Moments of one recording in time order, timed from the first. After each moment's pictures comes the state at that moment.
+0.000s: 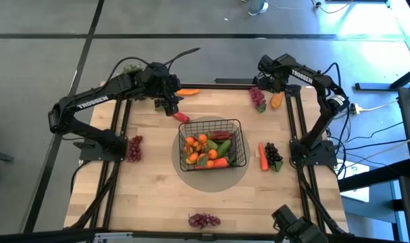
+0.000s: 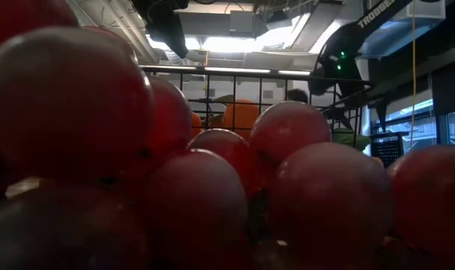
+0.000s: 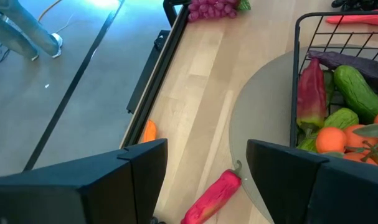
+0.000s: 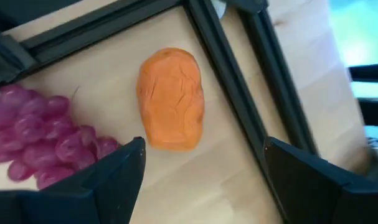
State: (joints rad) left arm 0.43 1.29 1.33 -0.70 -0.12 0.22; right arm -0.98 1.74 1.35 -1.29 0.32 1.09
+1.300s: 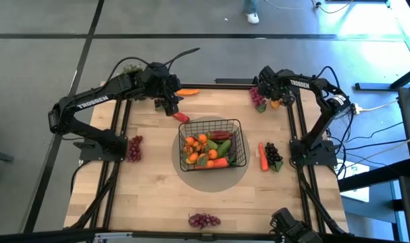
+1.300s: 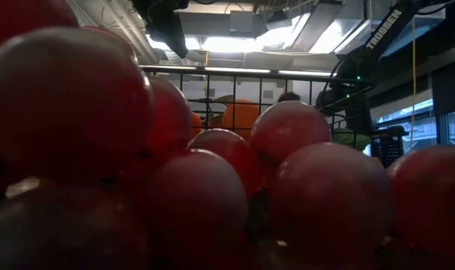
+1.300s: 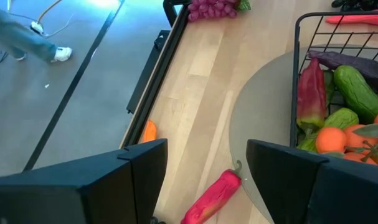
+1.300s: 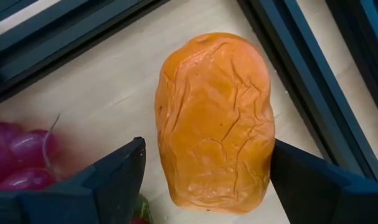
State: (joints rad) left arm 0.43 1.29 1.33 -0.70 -0.12 0.22; right arm -1.02 1.74 1.03 -0.81 0.29 1.11
